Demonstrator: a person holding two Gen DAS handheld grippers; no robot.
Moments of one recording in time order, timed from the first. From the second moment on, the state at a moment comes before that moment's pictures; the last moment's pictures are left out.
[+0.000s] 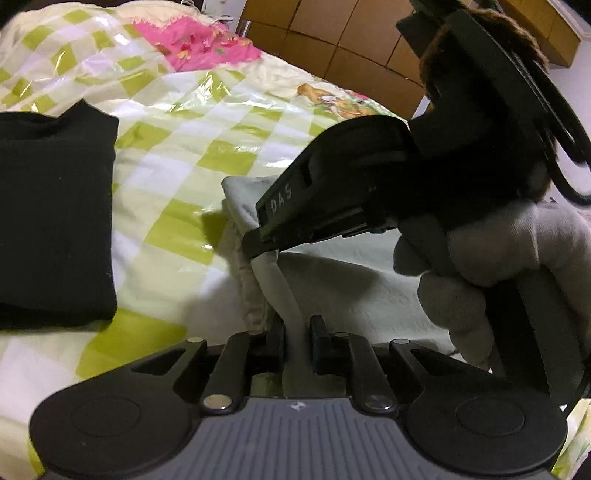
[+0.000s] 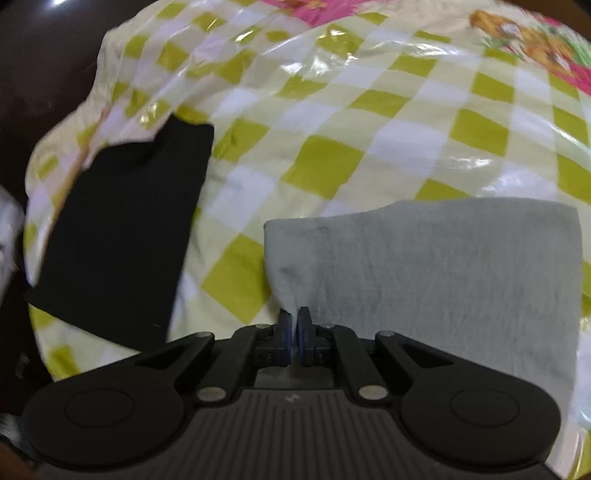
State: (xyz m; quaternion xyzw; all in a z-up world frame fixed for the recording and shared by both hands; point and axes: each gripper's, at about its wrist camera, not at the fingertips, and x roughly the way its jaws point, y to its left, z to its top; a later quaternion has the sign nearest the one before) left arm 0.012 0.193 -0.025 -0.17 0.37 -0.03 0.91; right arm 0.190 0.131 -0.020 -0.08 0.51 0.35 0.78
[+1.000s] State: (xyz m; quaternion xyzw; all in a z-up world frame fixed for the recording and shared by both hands) left arm 0.045 0.203 -0.033 -0.19 0.40 0.00 0.90; right arm 0.217 -0.053 -0.030 0.08 0.53 0.32 0.78
